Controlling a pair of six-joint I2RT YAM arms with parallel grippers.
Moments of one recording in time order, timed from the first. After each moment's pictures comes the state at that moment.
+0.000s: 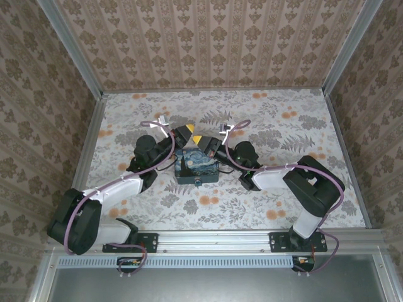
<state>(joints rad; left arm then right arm) -0.56 1.28 0.57 0.78 0.31 -1.02 0.71 1.70 0.69 1.20 -0.26 1.18</state>
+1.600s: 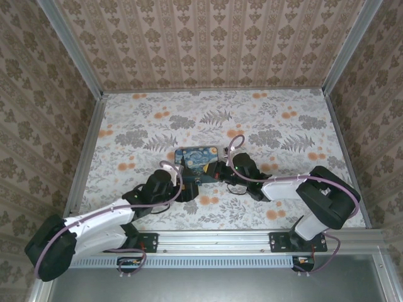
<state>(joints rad) -0.84 0.97 0.29 0.06 0.15 -0.68 0.73 1.56 0.52 0.67 -0.25 1.10</state>
